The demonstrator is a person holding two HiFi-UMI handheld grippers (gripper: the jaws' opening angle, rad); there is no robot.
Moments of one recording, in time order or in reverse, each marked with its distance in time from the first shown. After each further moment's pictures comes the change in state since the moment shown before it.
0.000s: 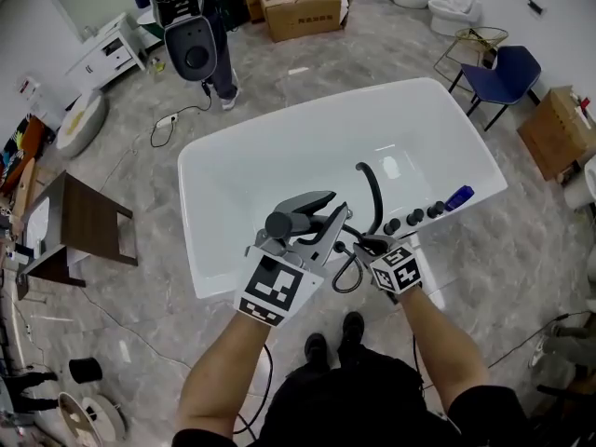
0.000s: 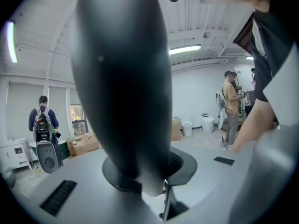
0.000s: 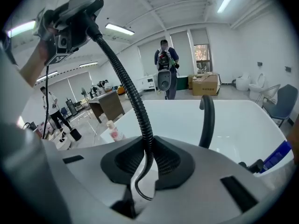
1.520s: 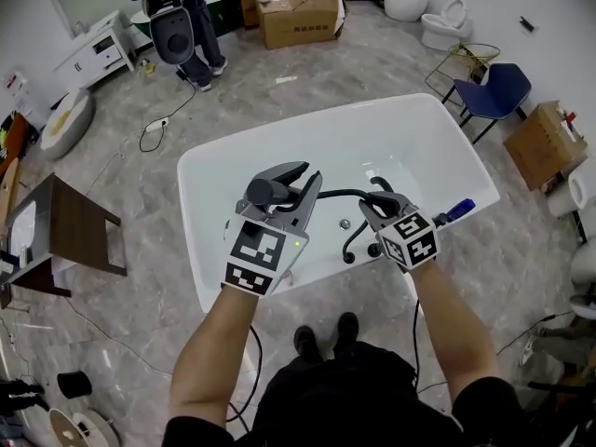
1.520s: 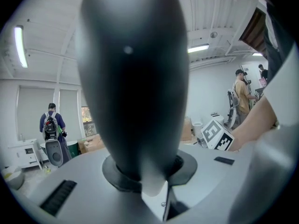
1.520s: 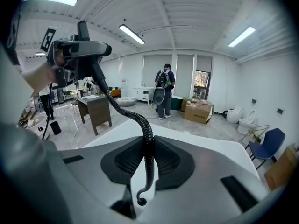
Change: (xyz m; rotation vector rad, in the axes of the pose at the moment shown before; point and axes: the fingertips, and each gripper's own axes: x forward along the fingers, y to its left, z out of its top) left arm -0.045 0.135 -0.010 -0.010 -0.011 0.105; right arm -0.007 0.010 0.186 -0.217 -0.140 -0.186
